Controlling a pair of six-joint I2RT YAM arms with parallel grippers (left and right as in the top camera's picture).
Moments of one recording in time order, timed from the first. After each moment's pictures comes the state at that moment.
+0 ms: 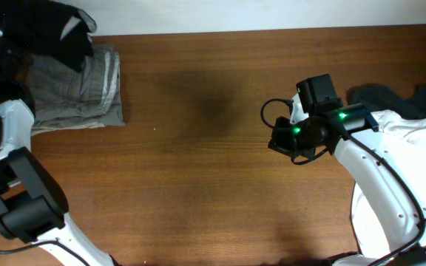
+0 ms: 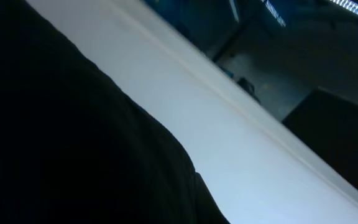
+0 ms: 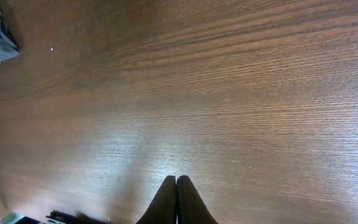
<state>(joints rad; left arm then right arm) 0.44 2.06 1.61 0.60 0.58 -0.74 0.22 1.48 1.25 -1.02 -0.36 0.54</state>
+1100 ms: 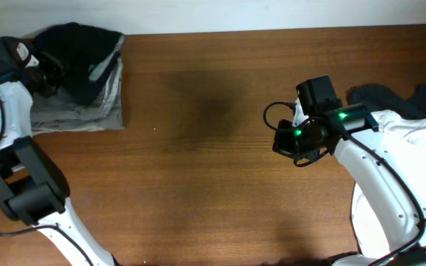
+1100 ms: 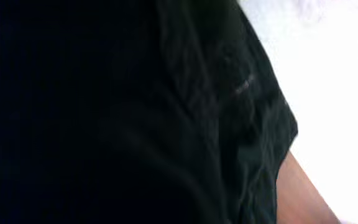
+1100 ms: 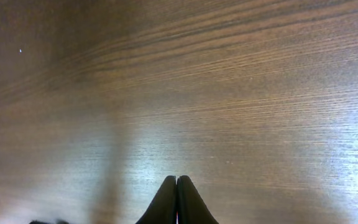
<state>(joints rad) 0.41 2.21 1.89 -0.59 0.48 -0.54 0.22 1.48 1.25 -1.07 -0.29 0.54</state>
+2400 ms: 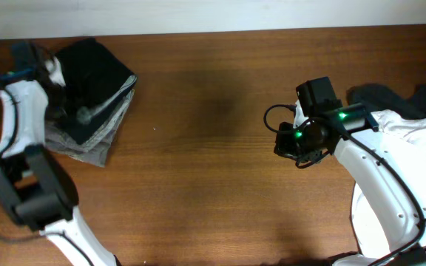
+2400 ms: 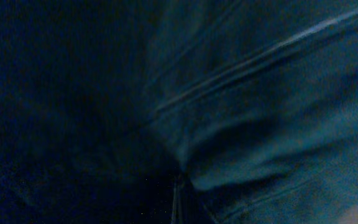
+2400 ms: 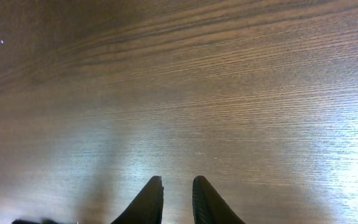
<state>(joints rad) 0.32 2.14 1.78 -0.96 0.14 -0.10 0.22 1.48 1.25 -1.10 -0.27 0.50</state>
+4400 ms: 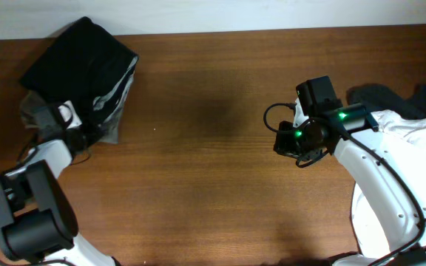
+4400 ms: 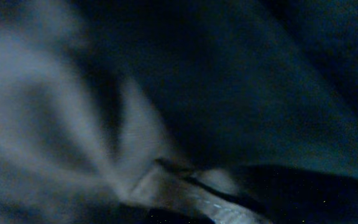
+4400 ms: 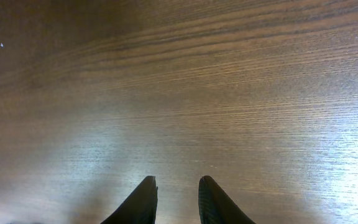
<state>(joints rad) 0.35 1.89 1.00 -0.09 0.33 -0.26 0.22 1.48 1.25 -1.08 -0.25 0.48</state>
